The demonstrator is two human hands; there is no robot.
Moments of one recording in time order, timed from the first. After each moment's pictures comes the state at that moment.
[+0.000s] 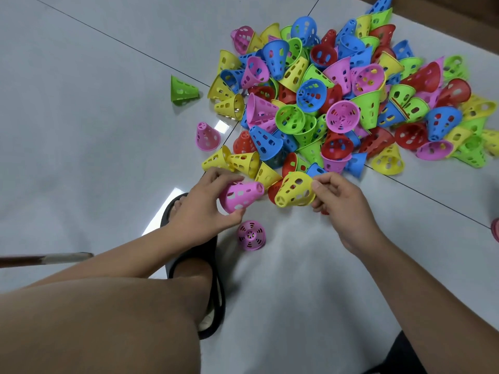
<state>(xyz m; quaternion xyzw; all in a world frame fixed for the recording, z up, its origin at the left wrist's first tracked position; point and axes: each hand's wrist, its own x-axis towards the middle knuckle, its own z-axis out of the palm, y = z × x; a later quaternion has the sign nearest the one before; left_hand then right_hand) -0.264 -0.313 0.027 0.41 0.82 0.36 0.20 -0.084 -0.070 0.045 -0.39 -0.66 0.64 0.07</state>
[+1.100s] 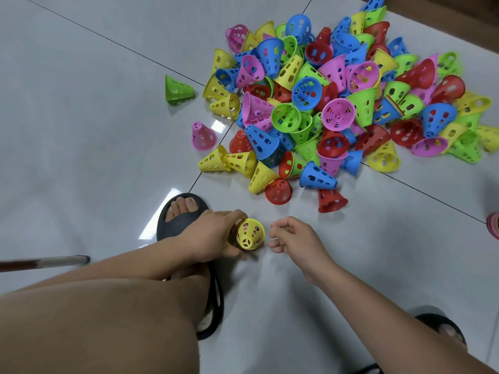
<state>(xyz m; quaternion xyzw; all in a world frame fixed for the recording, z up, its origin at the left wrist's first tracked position) -0.248 -0.324 -0.034 0.52 0.78 0.13 0.32 -0.068 -0.148 -0.018 -0.47 -0.57 0.67 -0.08</state>
